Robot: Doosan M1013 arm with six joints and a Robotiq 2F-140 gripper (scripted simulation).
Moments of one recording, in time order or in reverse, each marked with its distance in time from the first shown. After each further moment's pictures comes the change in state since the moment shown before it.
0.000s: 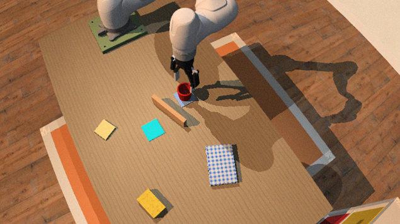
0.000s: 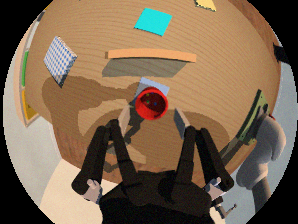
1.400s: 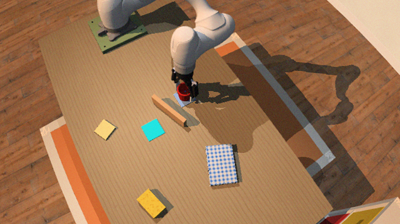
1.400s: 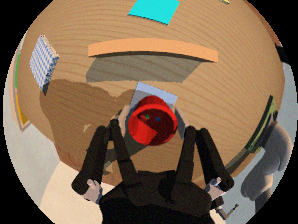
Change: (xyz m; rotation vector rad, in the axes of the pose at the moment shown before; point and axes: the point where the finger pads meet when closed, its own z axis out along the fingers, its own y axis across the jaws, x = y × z) arm 0.000 0.000 0.091 0.000 0.000 0.000
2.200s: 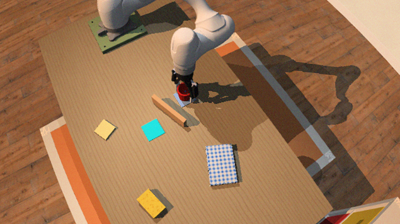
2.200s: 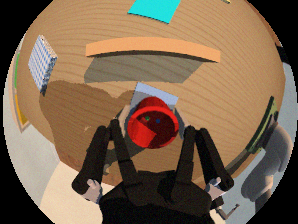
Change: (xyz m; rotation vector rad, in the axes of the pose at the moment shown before) arm 0.000 0.000 0.007 0.000 0.000 0.000
